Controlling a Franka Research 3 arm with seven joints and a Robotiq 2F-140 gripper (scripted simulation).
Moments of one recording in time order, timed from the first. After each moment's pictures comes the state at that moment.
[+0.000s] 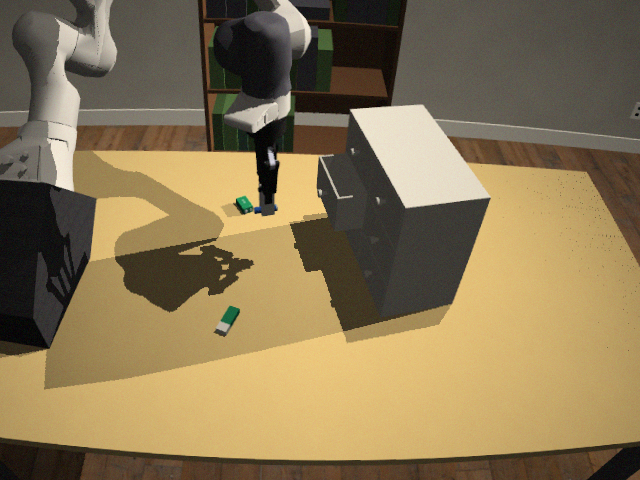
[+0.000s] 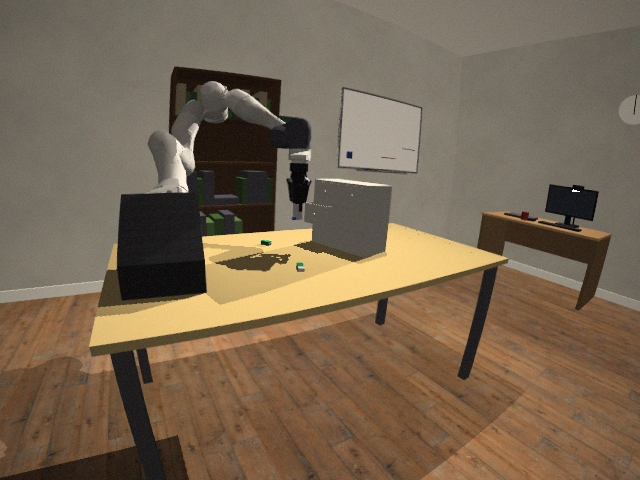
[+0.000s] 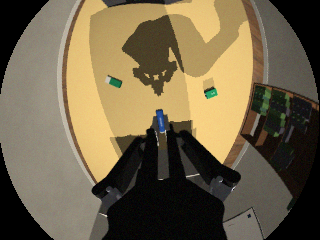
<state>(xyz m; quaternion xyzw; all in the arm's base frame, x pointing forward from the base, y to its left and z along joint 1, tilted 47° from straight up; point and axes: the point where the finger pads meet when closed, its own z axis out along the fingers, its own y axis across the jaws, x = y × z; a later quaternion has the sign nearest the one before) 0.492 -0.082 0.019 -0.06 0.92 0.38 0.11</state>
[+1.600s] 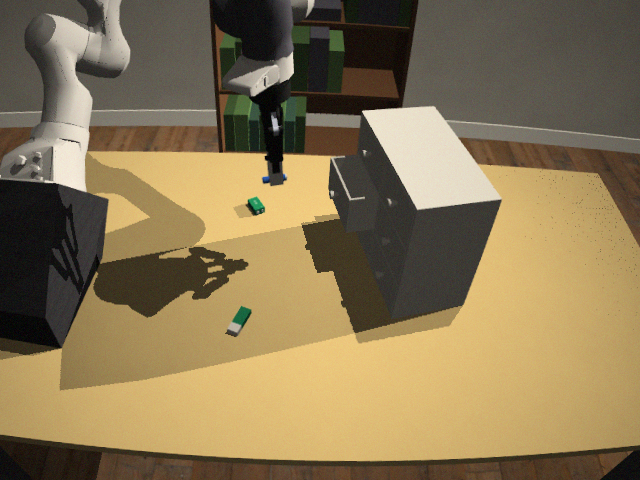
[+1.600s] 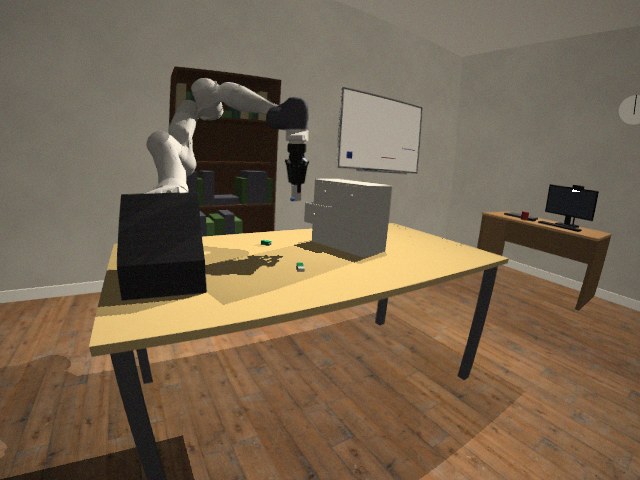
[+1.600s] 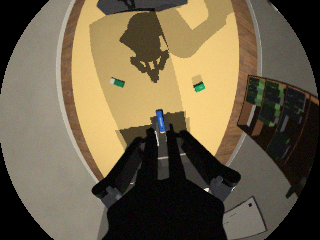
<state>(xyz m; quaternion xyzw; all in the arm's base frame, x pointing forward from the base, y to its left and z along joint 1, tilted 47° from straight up) 0.474 -0.134 0.076 -0.03 0.91 0.39 0.12</state>
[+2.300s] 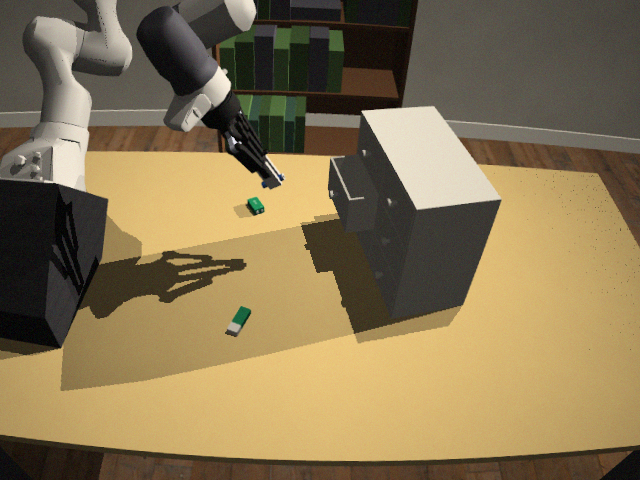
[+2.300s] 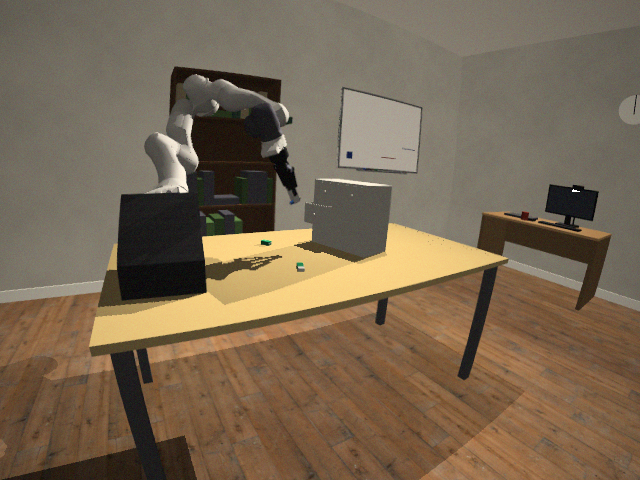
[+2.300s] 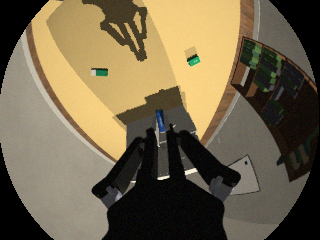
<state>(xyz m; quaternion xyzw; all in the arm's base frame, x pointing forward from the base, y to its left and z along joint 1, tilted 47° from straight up) 0.462 -0.127 0.067 0.11 0.85 0.42 0.30</state>
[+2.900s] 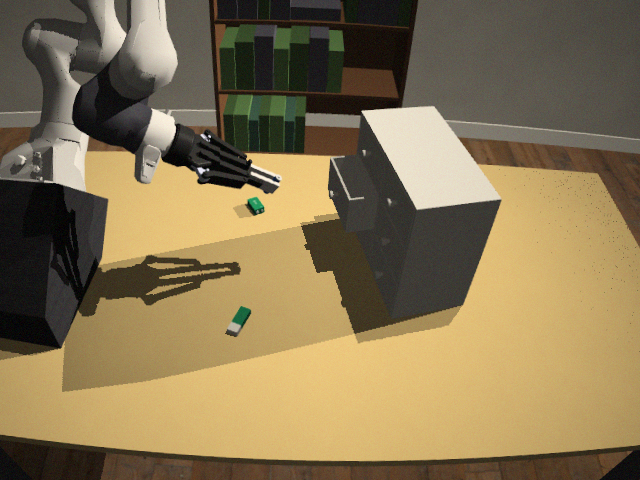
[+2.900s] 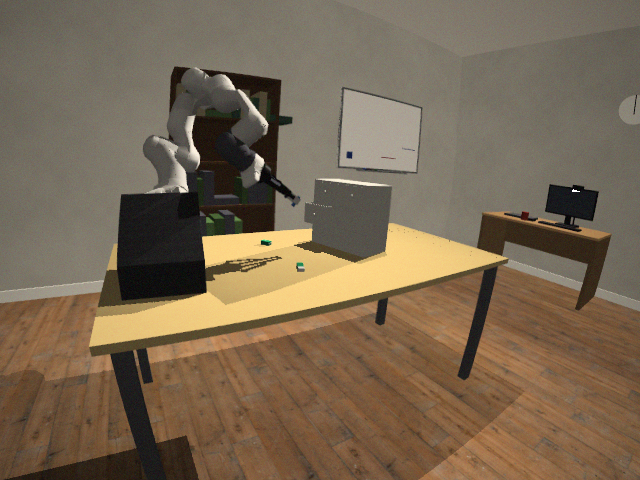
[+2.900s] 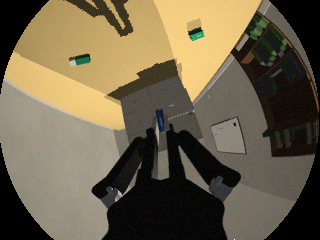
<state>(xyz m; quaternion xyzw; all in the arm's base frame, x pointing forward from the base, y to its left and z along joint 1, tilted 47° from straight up) 0.451 -0.127 0.052 0.22 0.74 0.41 0.49</state>
